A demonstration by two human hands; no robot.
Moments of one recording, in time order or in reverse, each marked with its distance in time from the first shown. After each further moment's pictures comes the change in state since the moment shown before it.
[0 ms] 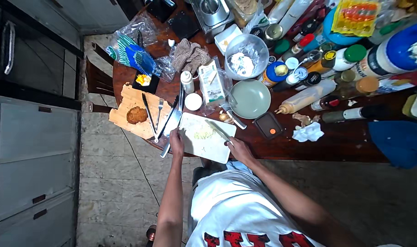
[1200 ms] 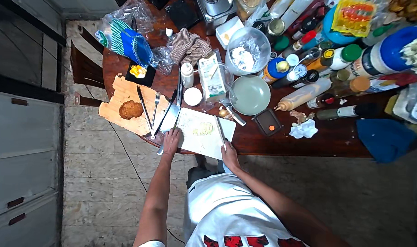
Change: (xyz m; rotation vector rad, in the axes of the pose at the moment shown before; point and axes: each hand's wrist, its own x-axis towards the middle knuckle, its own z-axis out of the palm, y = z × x) left_hand 0.007 -0.071 0.005 0.611 -0.234 0.571; right_hand -0.018 -0.021 0.083 0.171 0.203 0.173
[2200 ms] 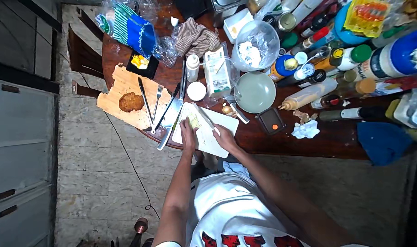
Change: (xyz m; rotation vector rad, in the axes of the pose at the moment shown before) left_hand 0.029 0.089 0.014 -0.713 0.283 -0.479; right_hand 0.059 -0.060 -0.022 -0.020 -0.152 -0.277
